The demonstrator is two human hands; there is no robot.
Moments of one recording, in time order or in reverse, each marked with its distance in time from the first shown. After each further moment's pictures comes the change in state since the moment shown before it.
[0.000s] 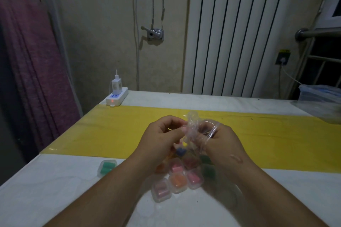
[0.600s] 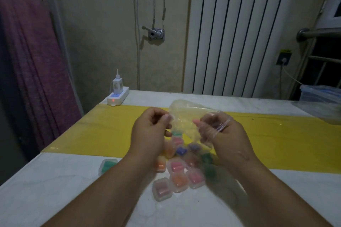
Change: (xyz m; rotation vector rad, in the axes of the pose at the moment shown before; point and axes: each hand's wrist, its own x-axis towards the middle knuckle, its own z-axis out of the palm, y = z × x) left_hand 0.012 -0.005 -0.009 0.100 0.345 0.088; right_hand 0.003 -0.003 -0.004 0.172 0.144 -0.071
